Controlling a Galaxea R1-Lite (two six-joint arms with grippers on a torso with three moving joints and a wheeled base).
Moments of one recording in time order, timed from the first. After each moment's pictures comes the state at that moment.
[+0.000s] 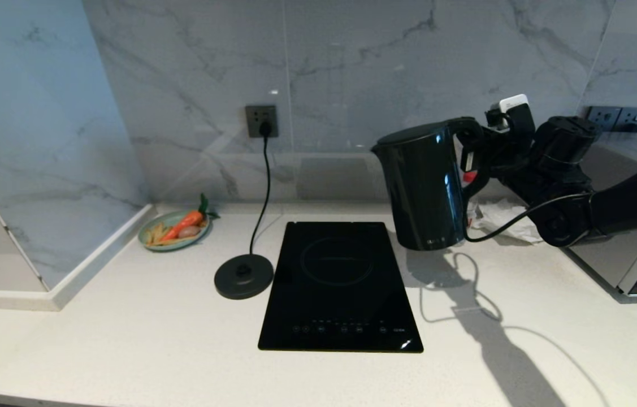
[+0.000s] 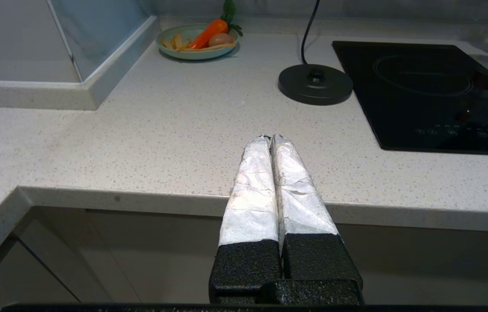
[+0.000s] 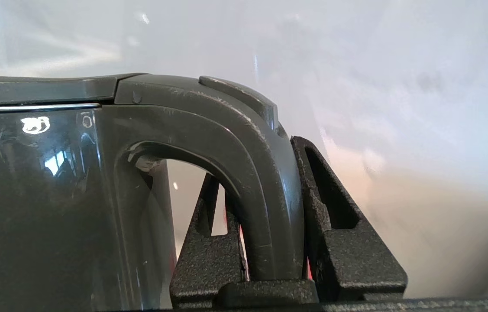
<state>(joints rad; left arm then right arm) 0.00 0.00 0.00 0.00 0.00 -0.01 0.09 2.13 -1.37 -1.05 0.10 -0.31</state>
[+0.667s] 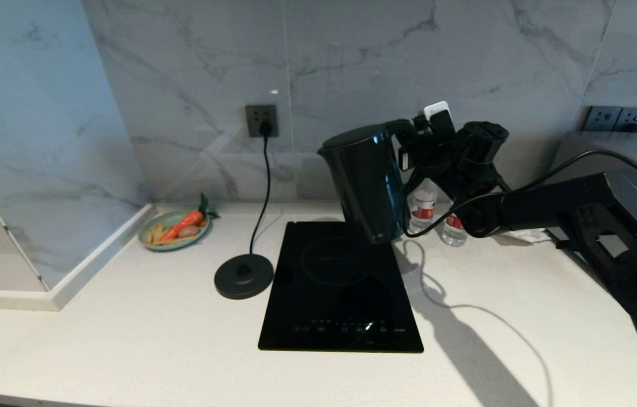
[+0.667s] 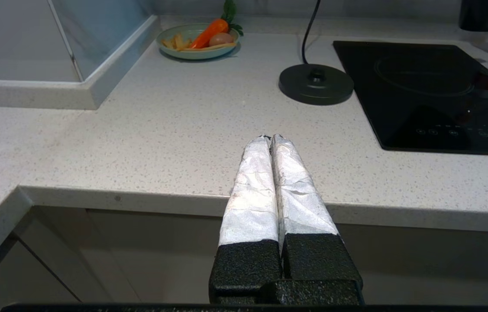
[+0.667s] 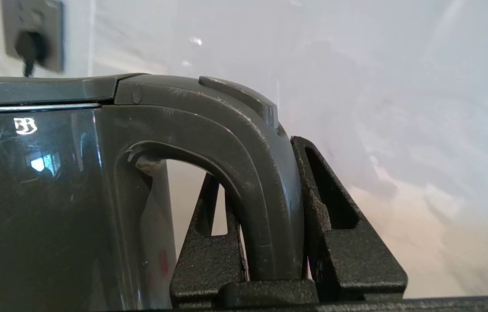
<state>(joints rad) 0.00 0.00 0.00 0.00 0.00 -0.01 0.26 2.37 -1.77 -0.94 0.04 -0.33</state>
